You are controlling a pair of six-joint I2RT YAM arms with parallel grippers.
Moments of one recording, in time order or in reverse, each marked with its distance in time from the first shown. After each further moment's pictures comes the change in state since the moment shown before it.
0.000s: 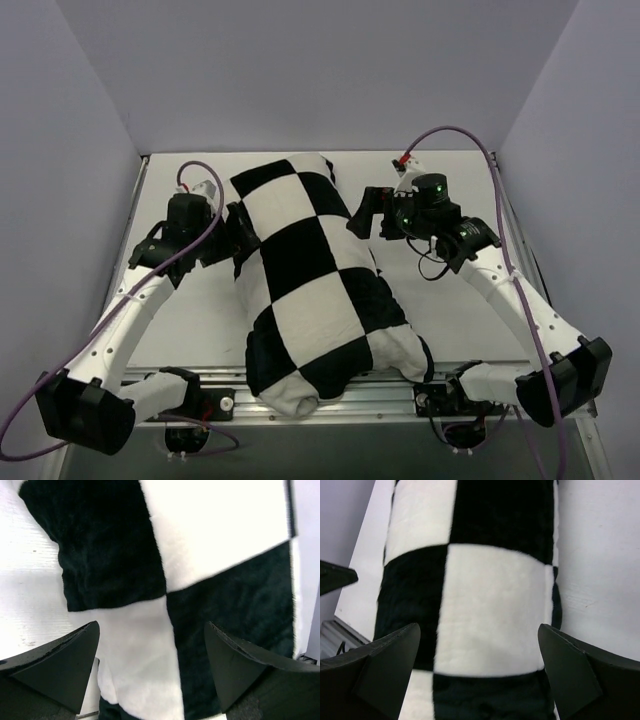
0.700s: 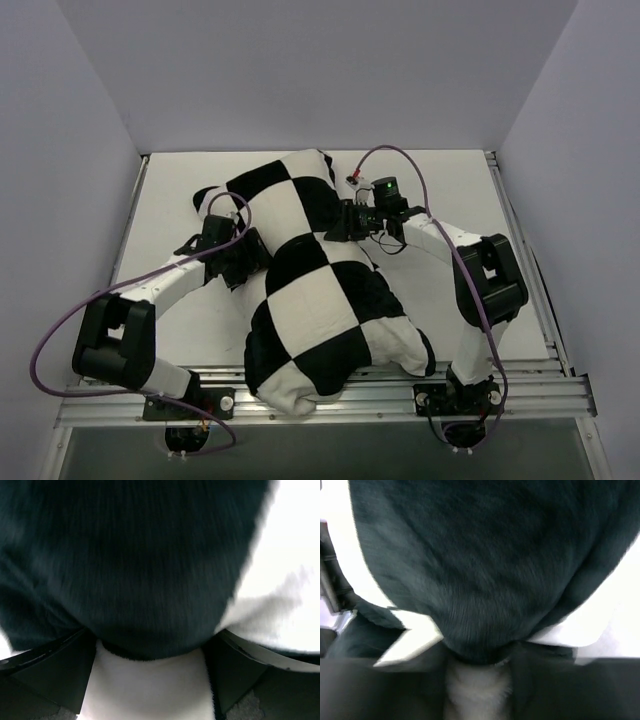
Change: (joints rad) left arm 0.001 0.342 -0.257 0.366 0.112 -0.089; right arm -0.100 0.626 0.000 0.446 -0.461 -0.040
